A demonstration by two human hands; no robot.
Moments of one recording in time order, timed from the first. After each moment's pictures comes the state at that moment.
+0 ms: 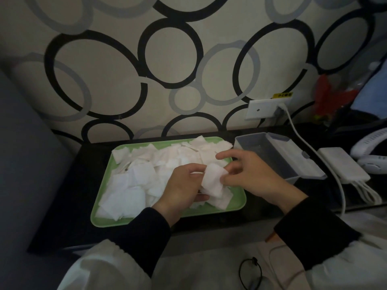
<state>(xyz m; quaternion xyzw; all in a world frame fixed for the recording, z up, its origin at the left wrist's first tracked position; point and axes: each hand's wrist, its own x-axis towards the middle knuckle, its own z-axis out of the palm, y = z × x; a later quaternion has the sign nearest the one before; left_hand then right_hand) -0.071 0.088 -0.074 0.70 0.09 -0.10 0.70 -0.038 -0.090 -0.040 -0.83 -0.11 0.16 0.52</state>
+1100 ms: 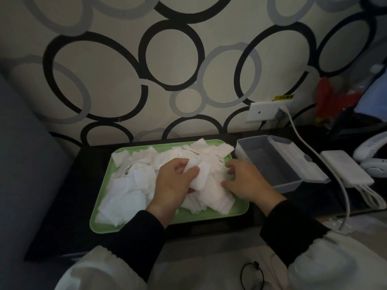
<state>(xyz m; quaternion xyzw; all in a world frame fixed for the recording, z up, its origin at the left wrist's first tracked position) -0.056 0.107 -0.081 0.69 0.13 0.03 0.71 -0.012 -0.075 -0.079 -0.95 -0.03 0.13 0.29</state>
